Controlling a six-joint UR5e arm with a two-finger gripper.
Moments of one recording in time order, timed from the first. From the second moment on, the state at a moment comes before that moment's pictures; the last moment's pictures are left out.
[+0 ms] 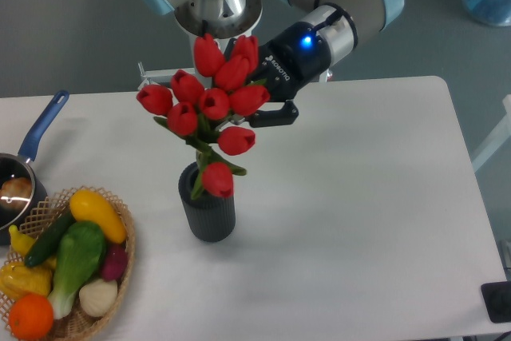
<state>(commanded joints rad) 2.70 -1.72 -1.83 -0.98 -0.03 1.14</state>
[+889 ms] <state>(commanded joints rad) 2.70 -1.75 -1.89 -0.98 -0.02 1.22</state>
